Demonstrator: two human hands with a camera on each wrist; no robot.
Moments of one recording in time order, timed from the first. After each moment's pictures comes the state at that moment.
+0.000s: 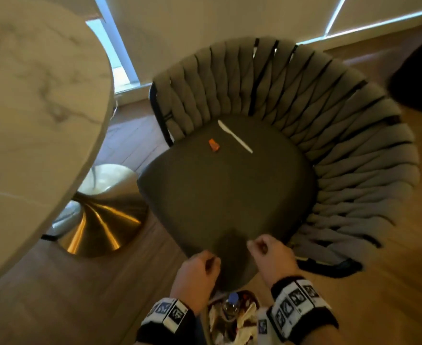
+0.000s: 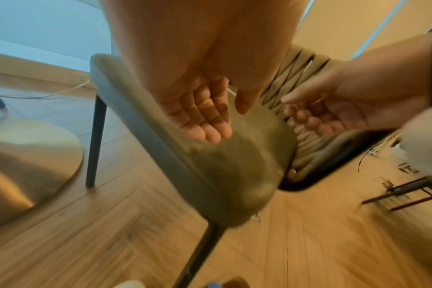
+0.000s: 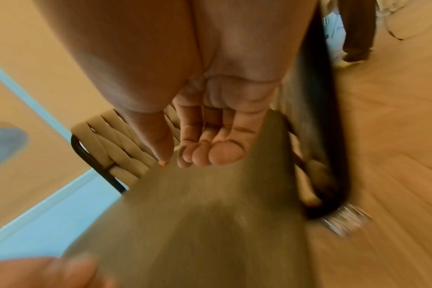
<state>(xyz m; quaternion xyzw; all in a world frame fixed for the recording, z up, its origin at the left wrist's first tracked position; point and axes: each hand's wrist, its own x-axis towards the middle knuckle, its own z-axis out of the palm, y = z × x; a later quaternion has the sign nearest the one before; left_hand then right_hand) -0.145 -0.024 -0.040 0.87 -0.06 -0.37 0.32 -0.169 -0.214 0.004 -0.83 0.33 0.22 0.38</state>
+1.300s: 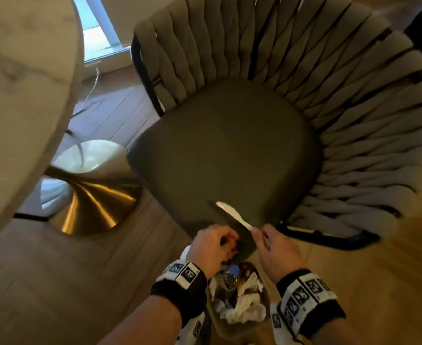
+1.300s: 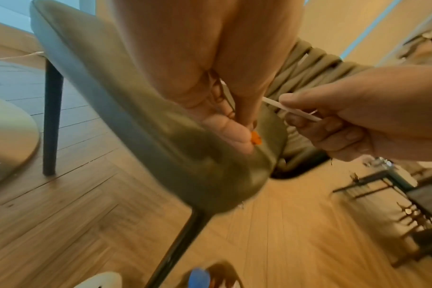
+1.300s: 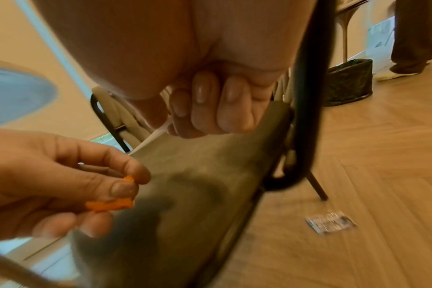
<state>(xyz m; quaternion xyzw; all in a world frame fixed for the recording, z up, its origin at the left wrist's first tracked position) -0.138 -0.047 -0.075 0.81 -0.11 -0.40 0.41 -0.202 -0.208 -0.034 -0.87 0.29 0.22 0.33</state>
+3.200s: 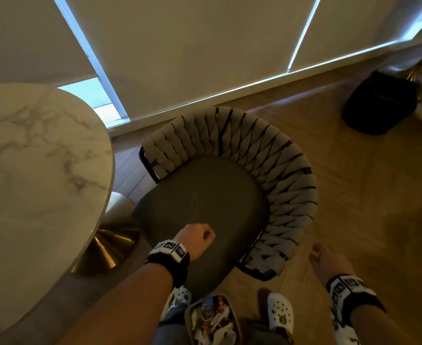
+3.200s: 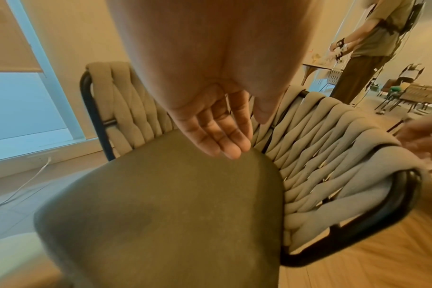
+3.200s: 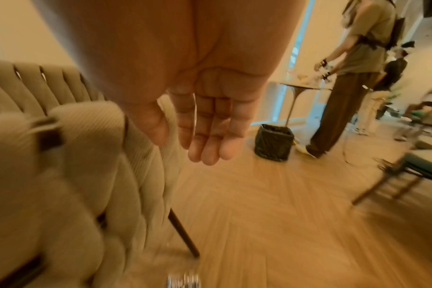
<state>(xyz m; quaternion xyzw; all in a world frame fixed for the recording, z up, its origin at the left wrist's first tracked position) -0.040 -0.114 0.119 0.86 -0.22 -0.40 0.23 -0.227 -0.434 0.121 -0.87 0.37 0.30 0.13</state>
